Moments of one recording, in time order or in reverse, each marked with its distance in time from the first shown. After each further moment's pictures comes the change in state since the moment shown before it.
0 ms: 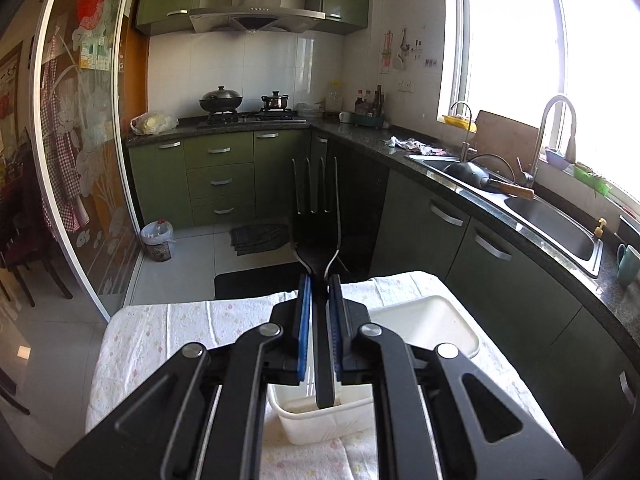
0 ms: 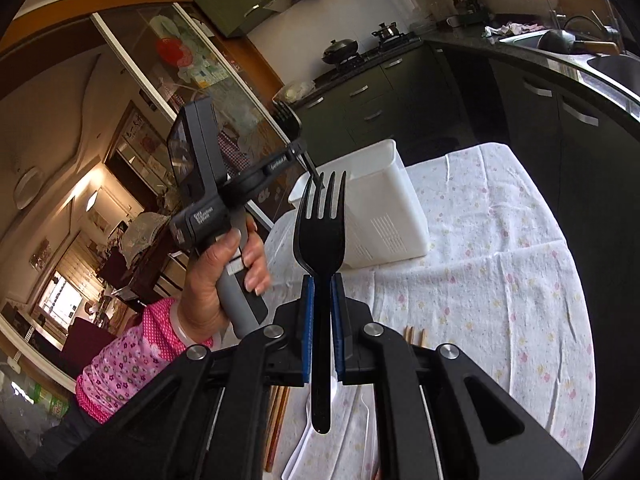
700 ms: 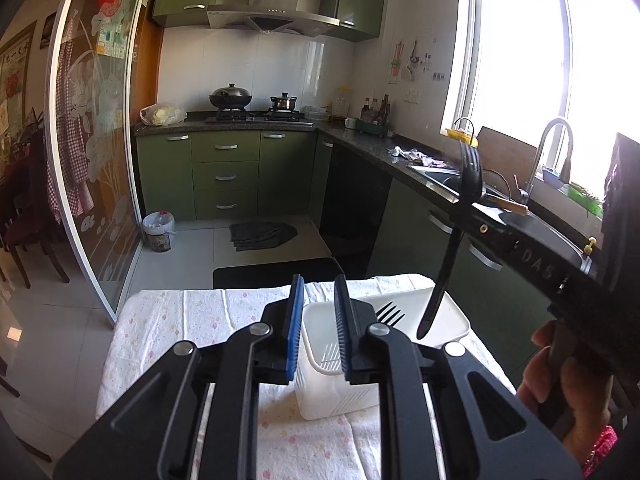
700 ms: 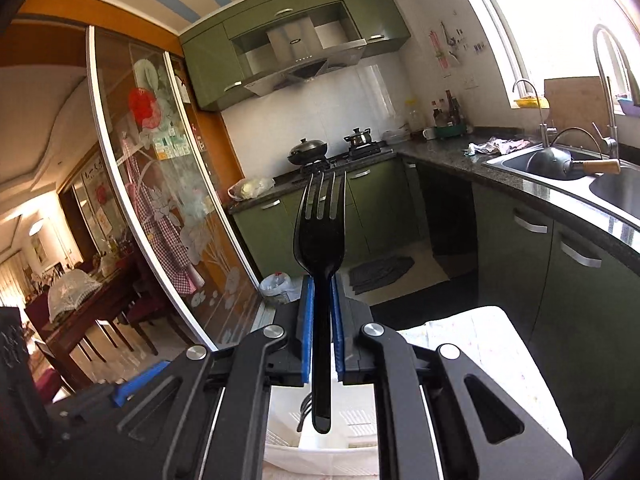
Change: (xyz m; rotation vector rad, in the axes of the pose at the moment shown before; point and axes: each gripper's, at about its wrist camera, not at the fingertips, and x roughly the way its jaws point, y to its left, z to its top) left arm -0.046 0.034 -0.012 -0.061 -0.018 -0.025; right arm 0.141 0.003 0.122 -0.169 -0.309 -0.234
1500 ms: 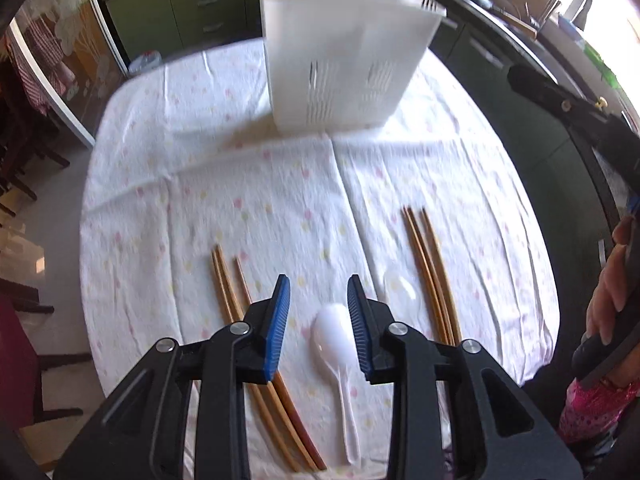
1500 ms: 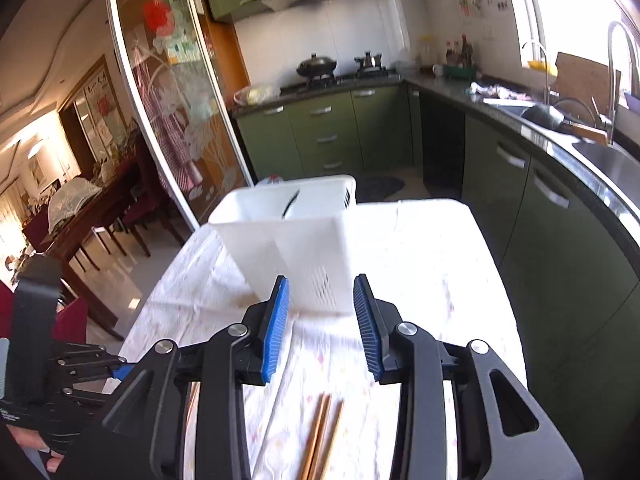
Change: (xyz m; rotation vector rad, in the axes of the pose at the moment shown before) left arm -0.025 -0.032 -0.144 0.034 0.812 0.010; right arm -0.114 -0.024 -0.102 -0.079 0.380 0.009
